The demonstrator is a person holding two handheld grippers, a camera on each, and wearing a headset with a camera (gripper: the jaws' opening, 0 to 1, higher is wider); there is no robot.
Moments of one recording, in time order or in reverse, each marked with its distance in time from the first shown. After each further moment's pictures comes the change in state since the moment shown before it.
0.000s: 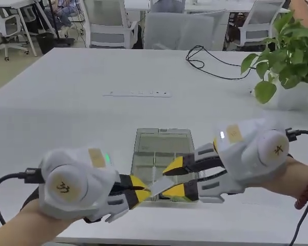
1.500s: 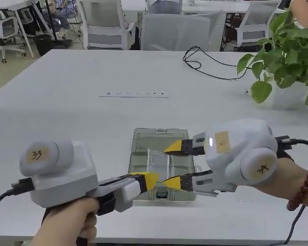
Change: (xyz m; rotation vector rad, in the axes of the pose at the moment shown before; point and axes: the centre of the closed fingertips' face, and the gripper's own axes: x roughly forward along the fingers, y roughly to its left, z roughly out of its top) left arm -0.005 0.021 0.023 -0.962 -0.303 0.145; right arm -0.009 -0.030 0.005 -0.181 0.092 -0.227
